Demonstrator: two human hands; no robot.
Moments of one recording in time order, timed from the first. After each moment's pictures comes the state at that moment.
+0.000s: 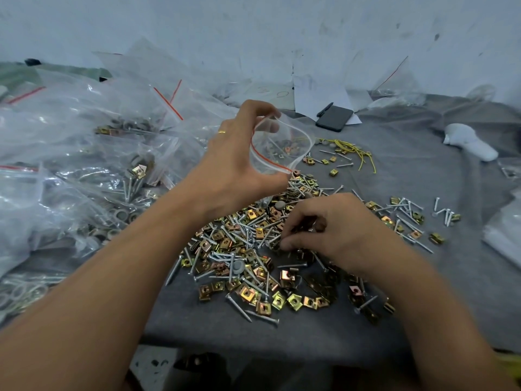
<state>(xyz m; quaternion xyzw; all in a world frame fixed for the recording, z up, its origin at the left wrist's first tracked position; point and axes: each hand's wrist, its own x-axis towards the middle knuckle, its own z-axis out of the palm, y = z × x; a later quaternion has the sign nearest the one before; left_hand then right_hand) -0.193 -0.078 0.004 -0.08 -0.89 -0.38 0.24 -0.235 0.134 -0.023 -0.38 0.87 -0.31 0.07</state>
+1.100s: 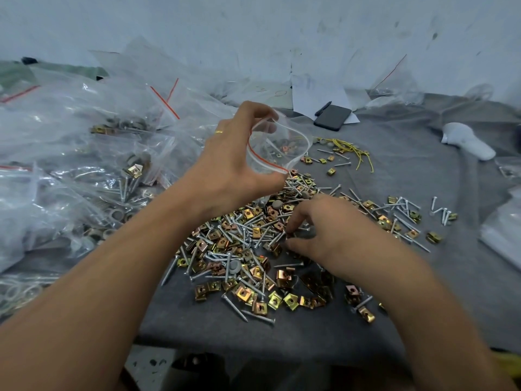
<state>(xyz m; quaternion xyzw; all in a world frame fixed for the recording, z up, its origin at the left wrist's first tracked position) -0.194 -0.077 0.004 -0.08 -0.89 -0.38 0.23 -0.217 0.119 -0.006 -0.30 0.94 -0.12 0.08</state>
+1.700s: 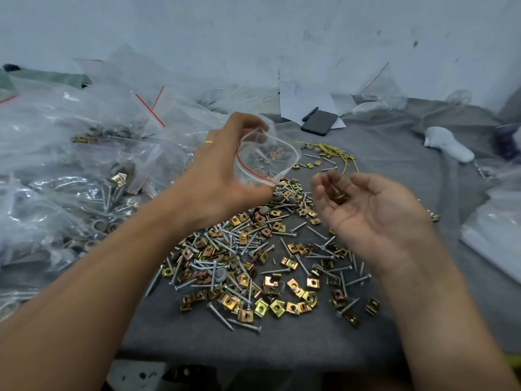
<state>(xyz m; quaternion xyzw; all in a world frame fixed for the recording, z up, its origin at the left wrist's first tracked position) -0.194 -0.073 0.004 -0.09 -0.90 -0.37 0.21 -0.247 0.152 -0.007 0.05 0.28 -0.93 0.24</state>
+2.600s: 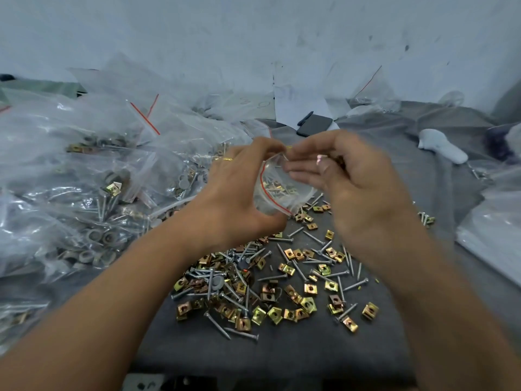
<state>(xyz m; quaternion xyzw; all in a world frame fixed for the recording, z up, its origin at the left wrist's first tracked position) -0.189 -0.047 0.003 -0.08 -0.93 -0.32 0.16 -0.218 0.131 0.023 -0.27 0.66 -0.70 -0.03</state>
